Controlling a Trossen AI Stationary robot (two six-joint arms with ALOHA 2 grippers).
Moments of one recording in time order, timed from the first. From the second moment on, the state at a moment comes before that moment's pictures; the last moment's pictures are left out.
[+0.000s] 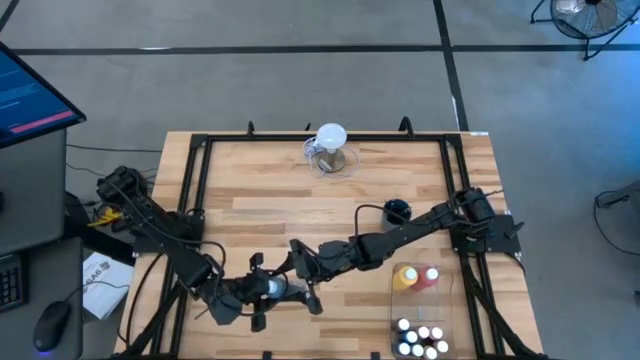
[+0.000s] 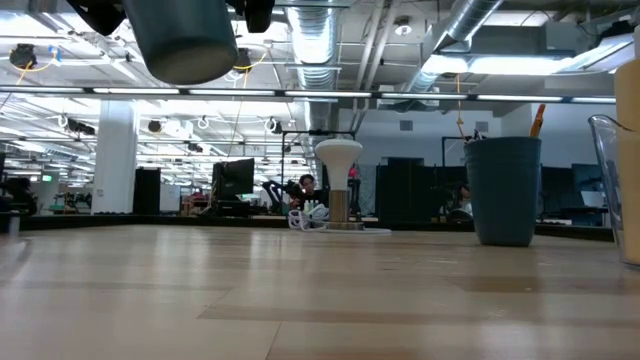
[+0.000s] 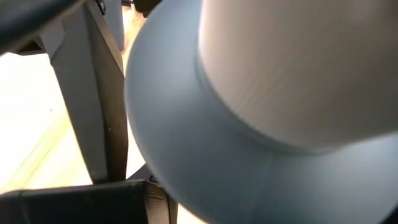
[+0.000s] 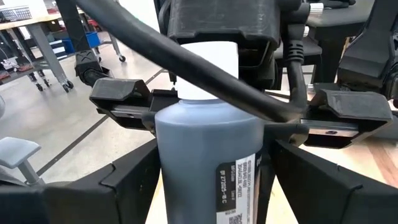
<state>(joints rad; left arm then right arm) -0.77 1.48 0.88 -0.01 -0.77 -0.57 0.32 2.03 1.41 0.42 -0.03 0.14</state>
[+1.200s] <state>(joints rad) -0.76 1.47 0.88 0.00 -0.74 -0.53 0.32 2.03 1.41 0.39 -0.01 0.12</state>
